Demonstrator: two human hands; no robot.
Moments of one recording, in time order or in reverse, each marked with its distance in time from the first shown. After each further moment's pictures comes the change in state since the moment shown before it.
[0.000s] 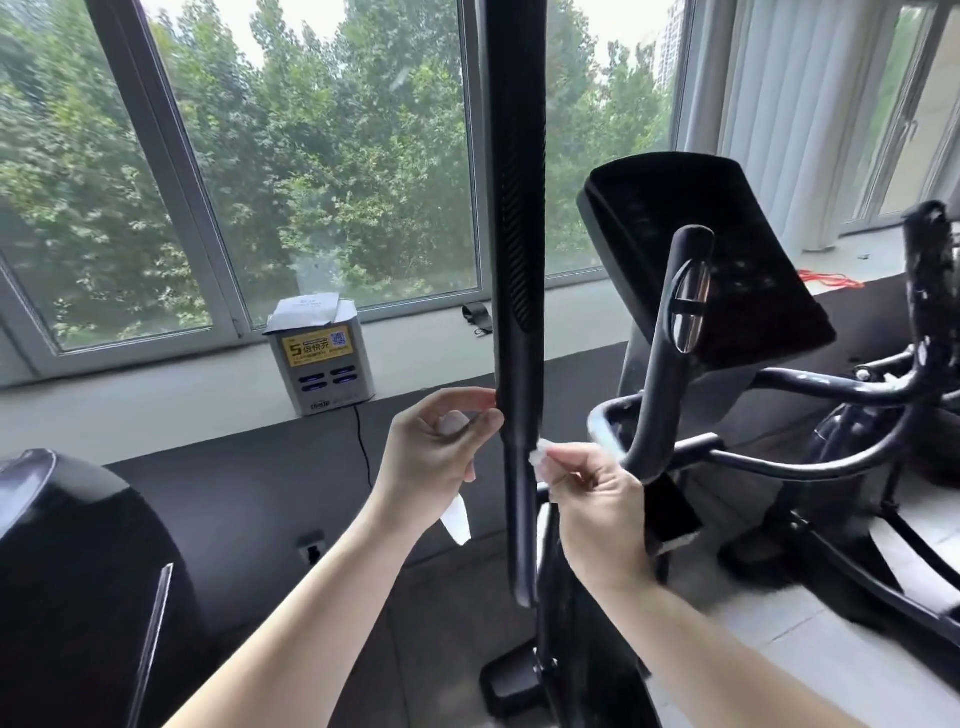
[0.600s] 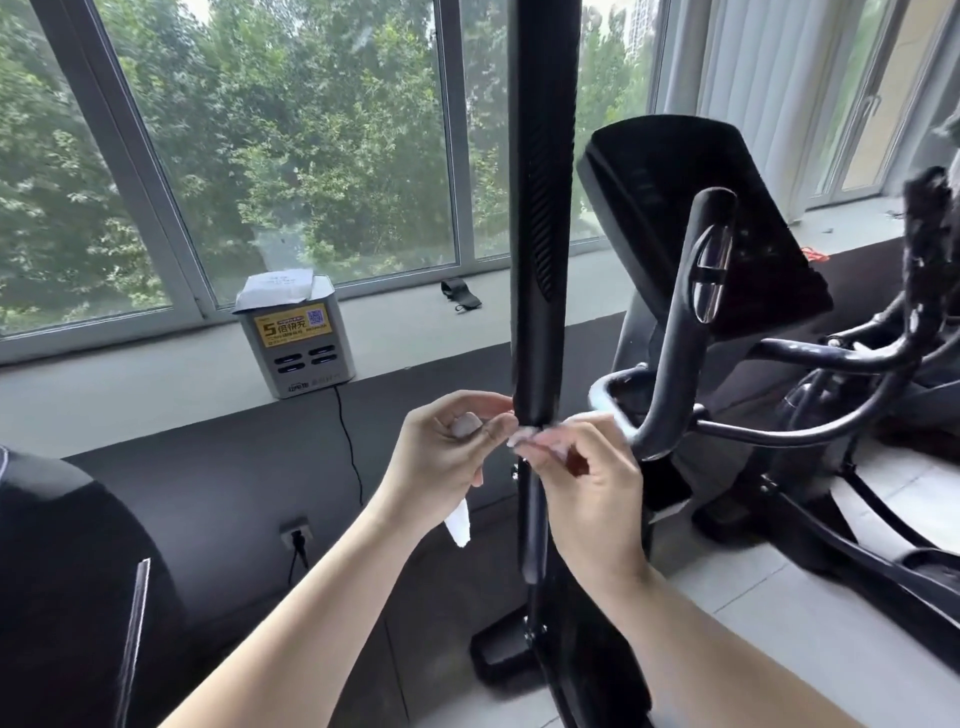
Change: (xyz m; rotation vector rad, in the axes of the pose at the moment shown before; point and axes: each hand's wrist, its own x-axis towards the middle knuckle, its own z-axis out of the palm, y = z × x) left_hand -0.004 -0.018 -0.011 0.072 -0.132 -0.077; right_hand -0.008 0.005 0.020 -0.446 0.065 -0.499
